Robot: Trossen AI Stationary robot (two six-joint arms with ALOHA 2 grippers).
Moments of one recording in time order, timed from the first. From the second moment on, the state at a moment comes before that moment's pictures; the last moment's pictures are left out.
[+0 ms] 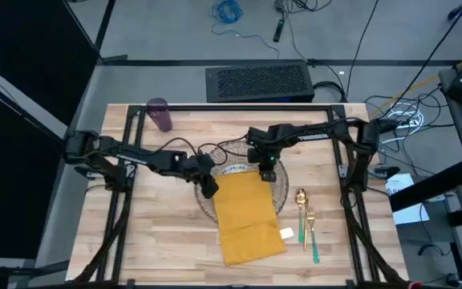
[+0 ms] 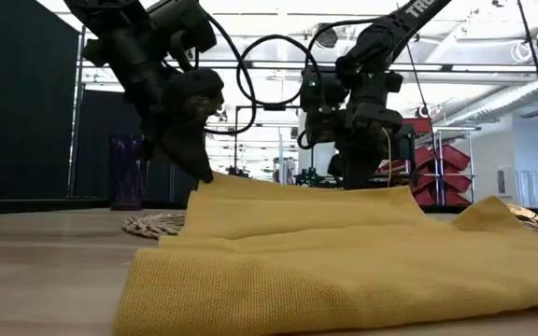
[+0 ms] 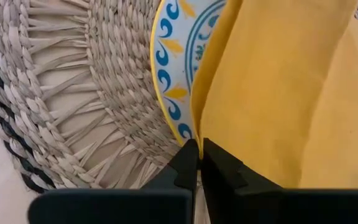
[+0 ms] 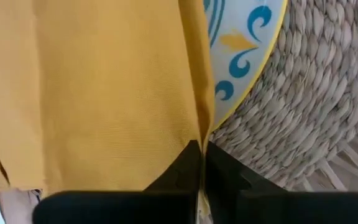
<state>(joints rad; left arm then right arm) 0.01 1.52 0.79 -0.22 -0.03 -0.62 -0.30 1.84 1.17 -0.70 -0.36 -0.22</state>
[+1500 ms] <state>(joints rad) -0.47 1.49 1.00 -0.19 -0.31 -0.91 0.17 1.70 1.38 -1.03 -0.25 0.24</state>
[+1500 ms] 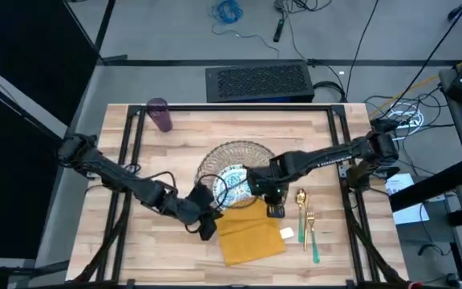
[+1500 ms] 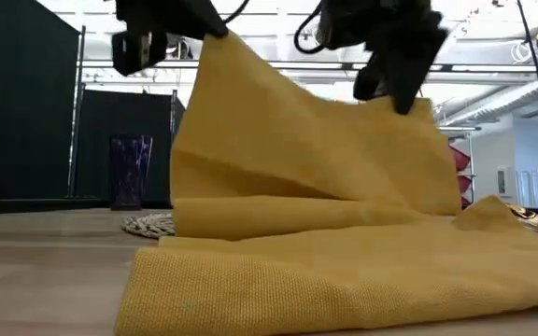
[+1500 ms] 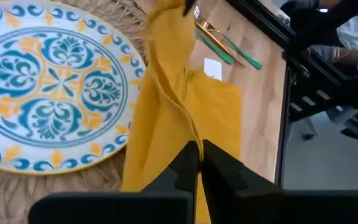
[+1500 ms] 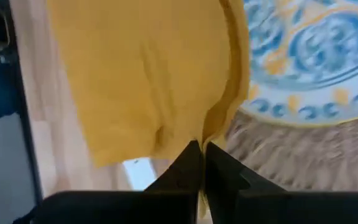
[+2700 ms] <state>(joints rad) -0.70 1.77 1.23 -0.08 -0.51 -1.07 0.51 1.70 1.55 -1.09 -0.16 0.59</state>
